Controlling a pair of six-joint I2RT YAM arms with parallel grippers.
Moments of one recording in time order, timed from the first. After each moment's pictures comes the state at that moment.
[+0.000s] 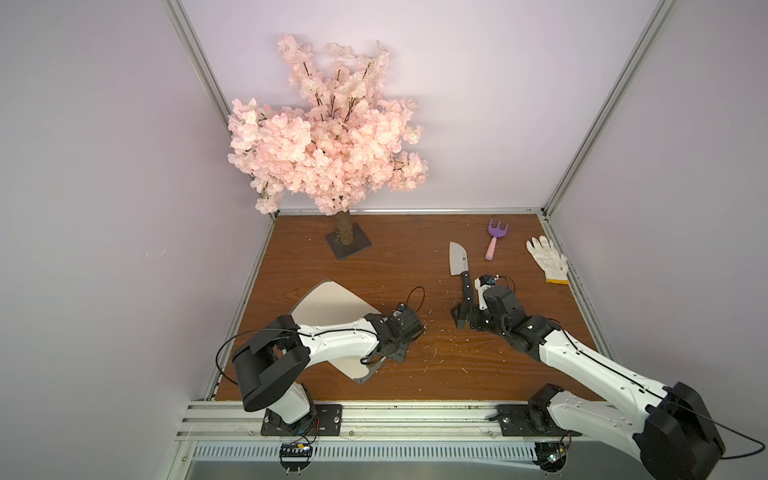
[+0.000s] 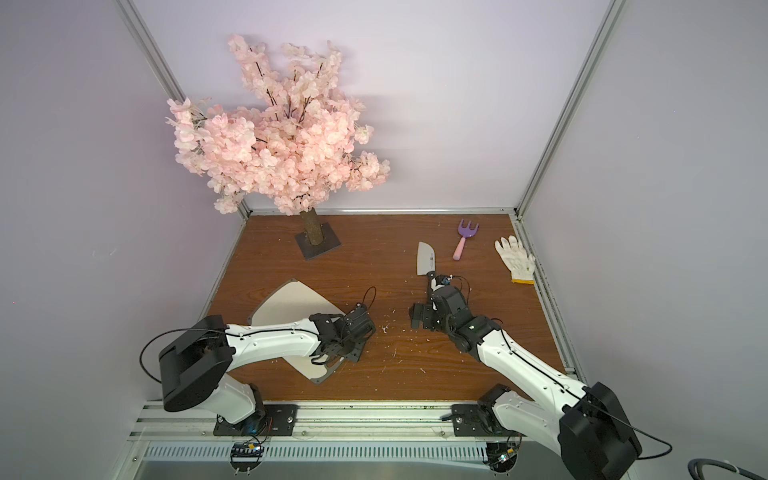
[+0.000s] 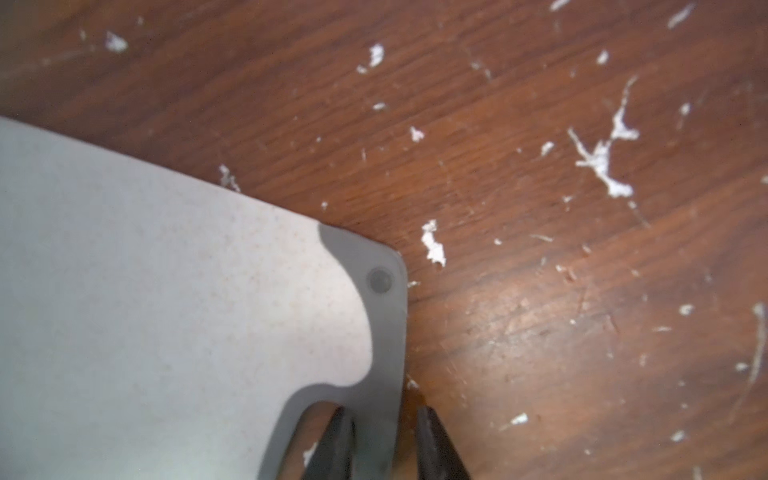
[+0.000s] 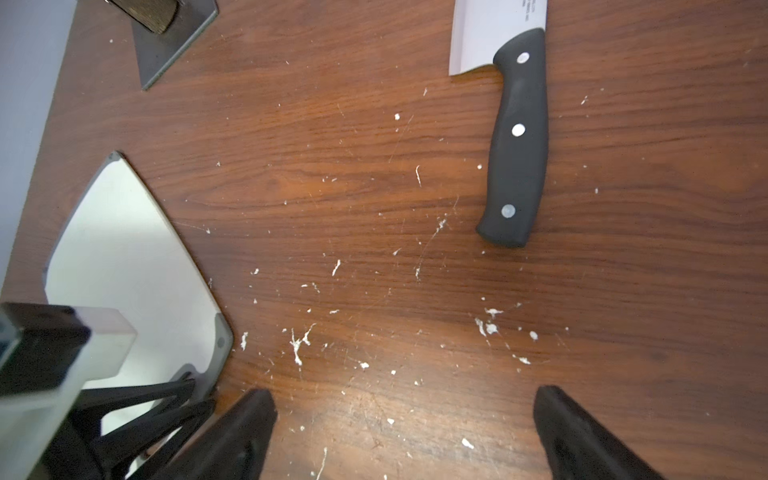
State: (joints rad) left arm -1.01 1.58 0.82 -0.54 -0.21 -0.57; right arm 0.57 1.04 0.59 -0.35 0.05 0.62
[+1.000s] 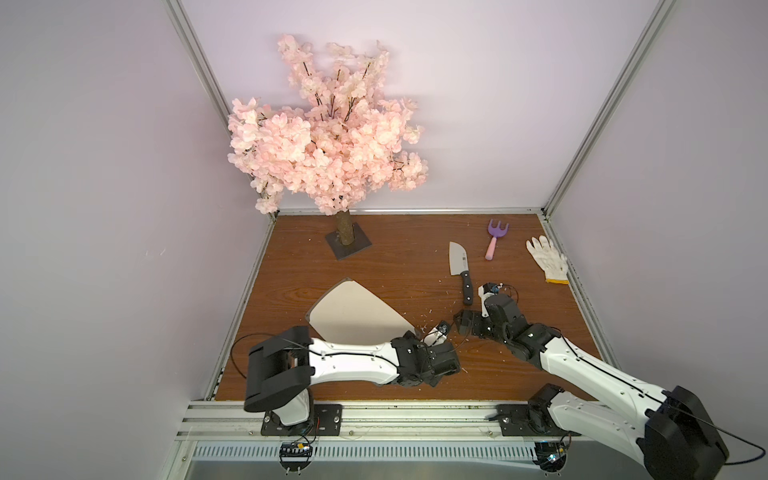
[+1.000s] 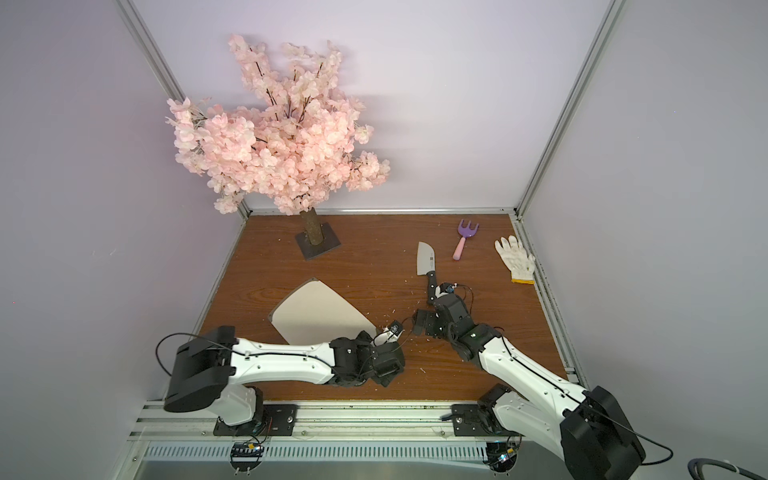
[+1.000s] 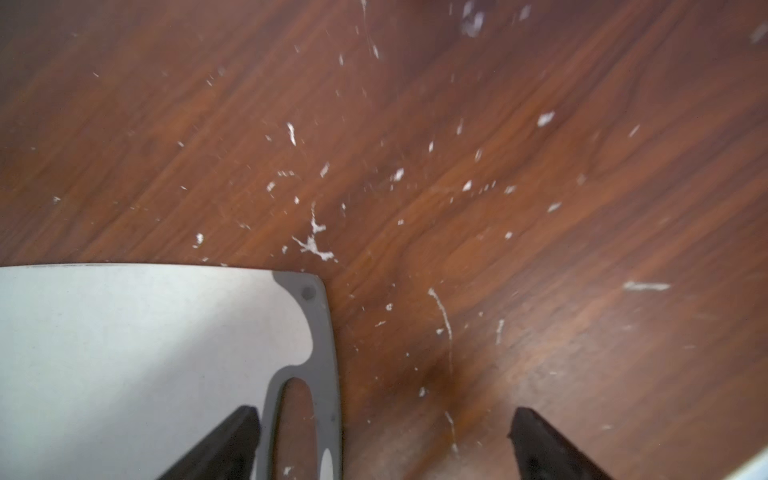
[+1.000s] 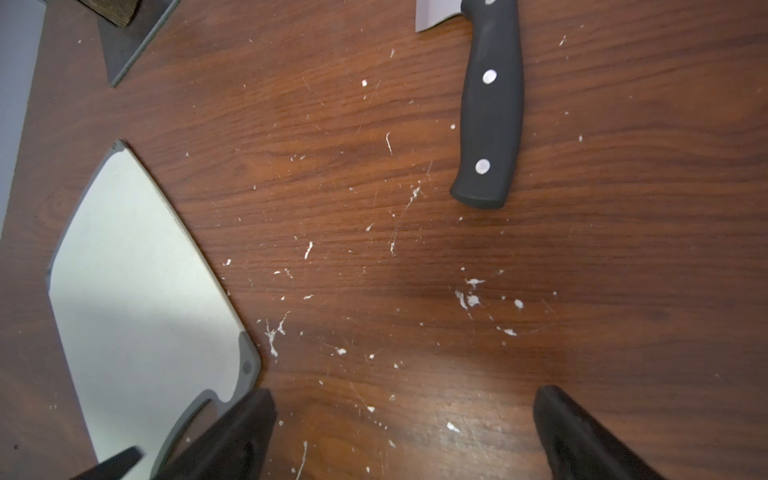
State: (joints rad) left arm -1.32 1.56 0.96 -0.50 -0.47 -0.54; right arm 0.58 1.05 0.50 -0.29 0.05 0.67
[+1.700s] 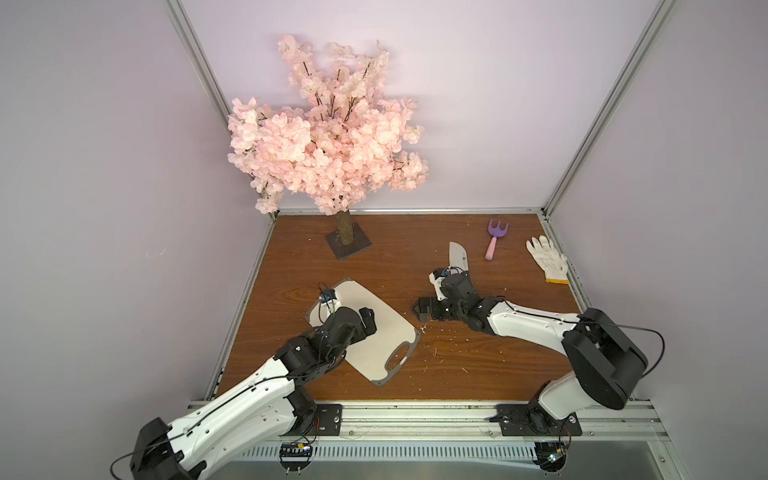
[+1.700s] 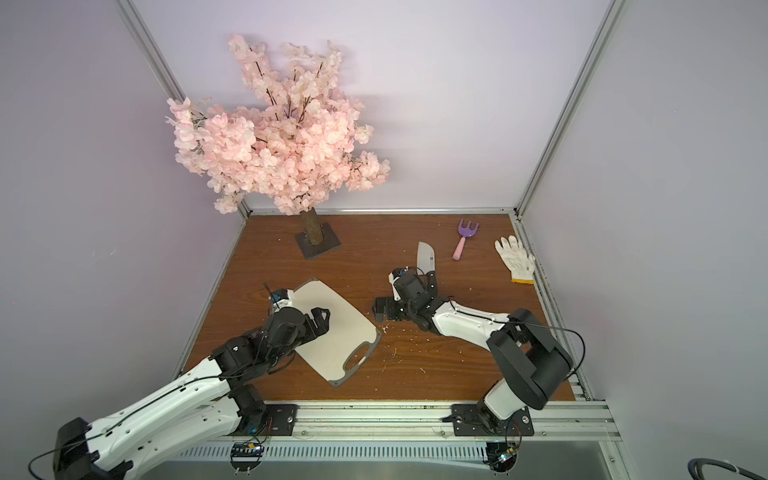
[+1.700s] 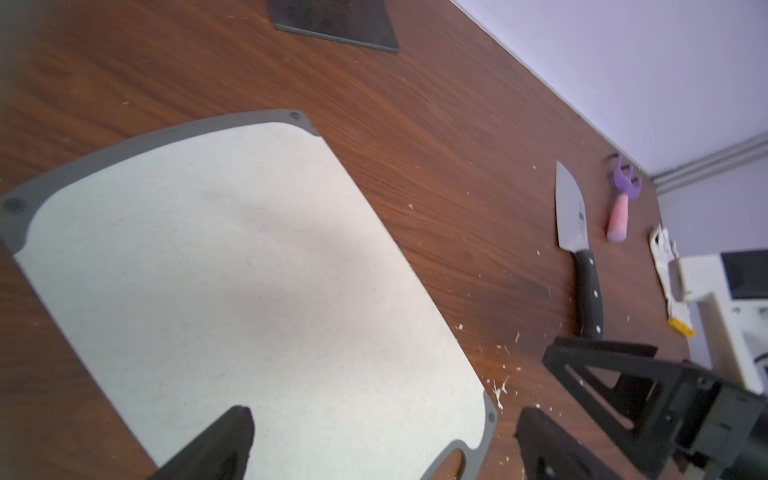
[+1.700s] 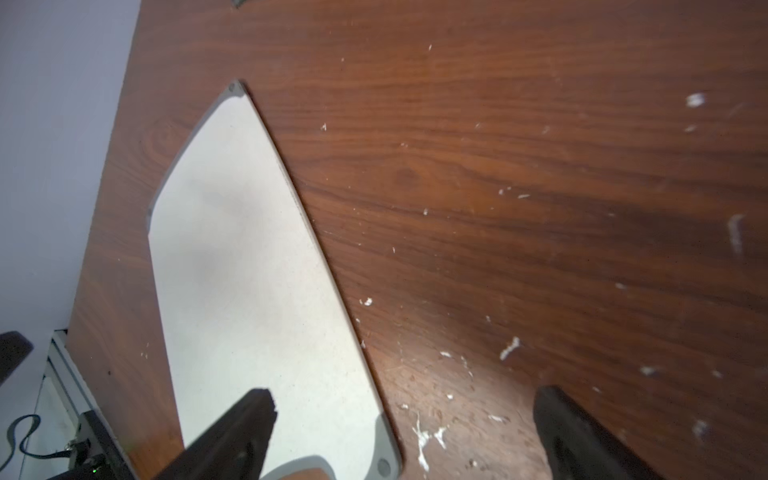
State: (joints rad) left arm -0.74 0.74 0.51 -0.52 -0.38 -1.02; right arm 0.71 1.60 0.81 -0.03 -0.14 0.61
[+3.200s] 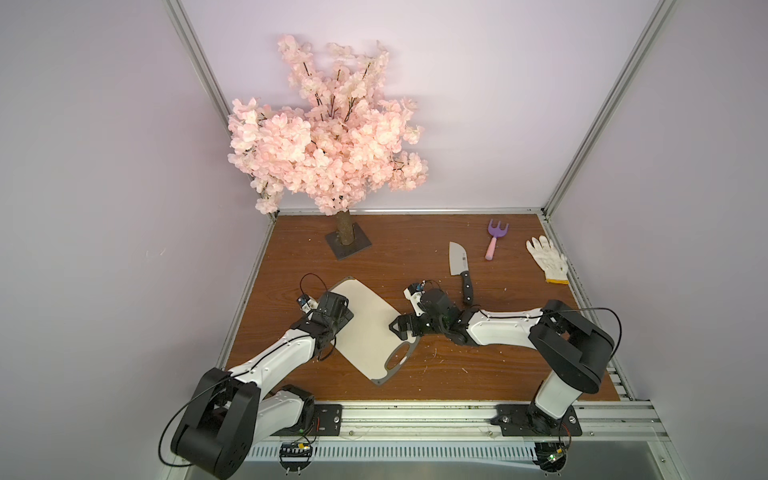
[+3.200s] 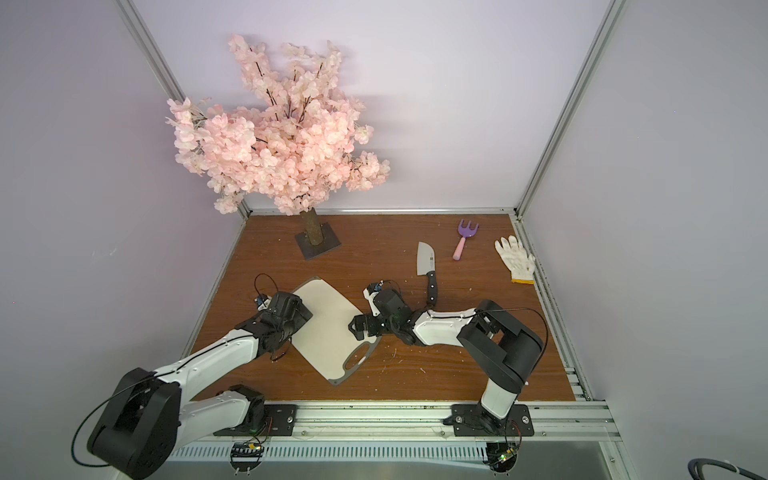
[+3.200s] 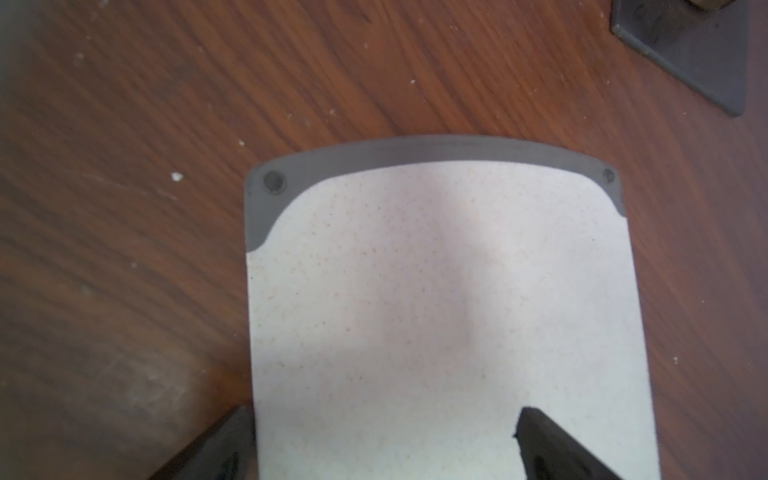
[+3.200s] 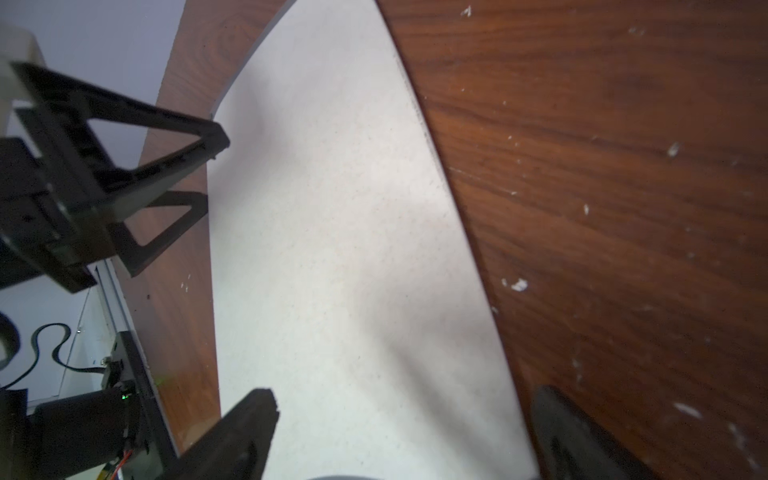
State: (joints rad) left arm -0.34 1.21 0.47 -0.31 -0.29 -1.06; right arm 0.88 1.70 0.78 0.18 -0.19 0.64
